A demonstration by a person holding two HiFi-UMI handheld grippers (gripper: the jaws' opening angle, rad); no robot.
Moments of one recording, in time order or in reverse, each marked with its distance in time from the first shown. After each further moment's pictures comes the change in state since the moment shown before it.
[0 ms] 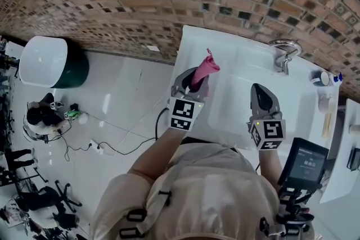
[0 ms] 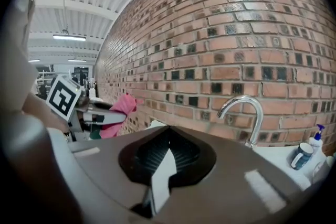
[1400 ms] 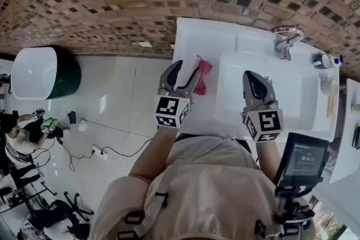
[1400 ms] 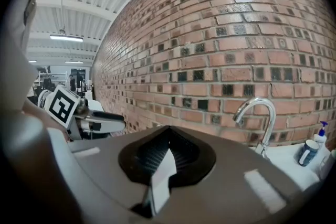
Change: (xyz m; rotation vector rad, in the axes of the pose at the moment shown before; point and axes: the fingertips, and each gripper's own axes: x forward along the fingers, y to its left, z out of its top) left arm -0.011 0.050 -0.024 -0.142 -0.048 -0.074; right arm 0.033 0.045 0.013 0.012 -0.028 -0.026
